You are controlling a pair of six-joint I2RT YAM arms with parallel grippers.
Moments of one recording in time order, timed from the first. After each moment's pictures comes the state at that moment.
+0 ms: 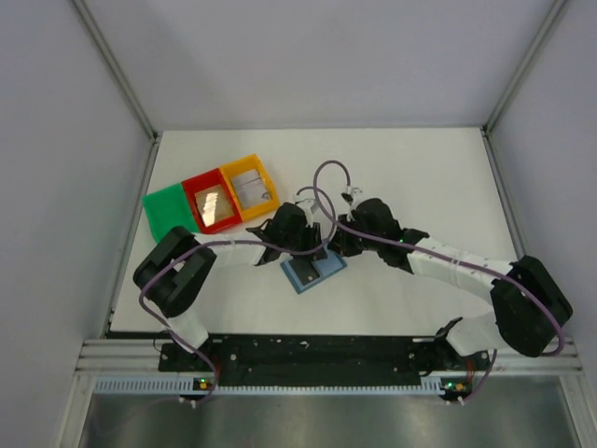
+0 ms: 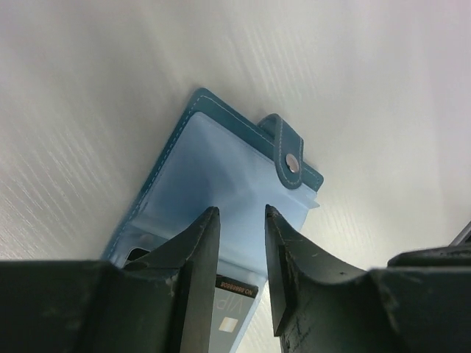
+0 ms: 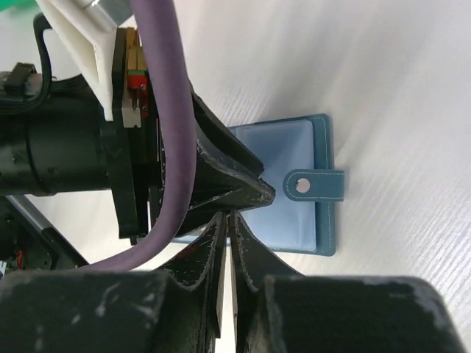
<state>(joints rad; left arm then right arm) -0.71 1.70 0.84 0.13 0.25 -0.55 0.71 1.36 0.78 -0.06 -0.13 0.50</state>
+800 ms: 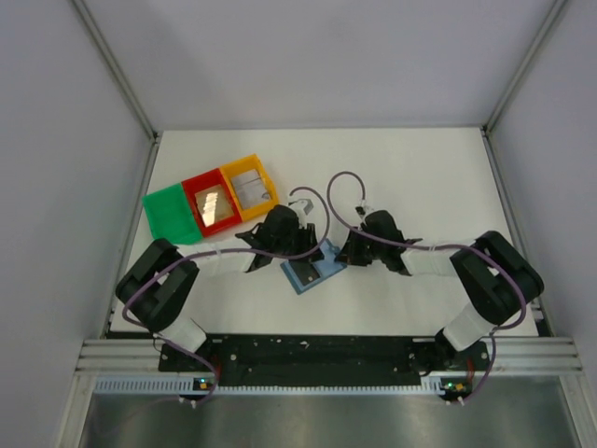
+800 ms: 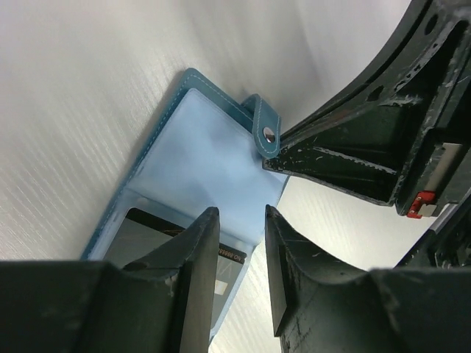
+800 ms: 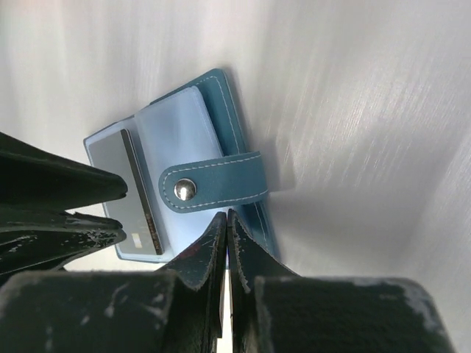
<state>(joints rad) -0.71 1.61 0.77 0.12 0.26 -0.56 0.58 1.59 0.61 0.24 -0.28 0.65</state>
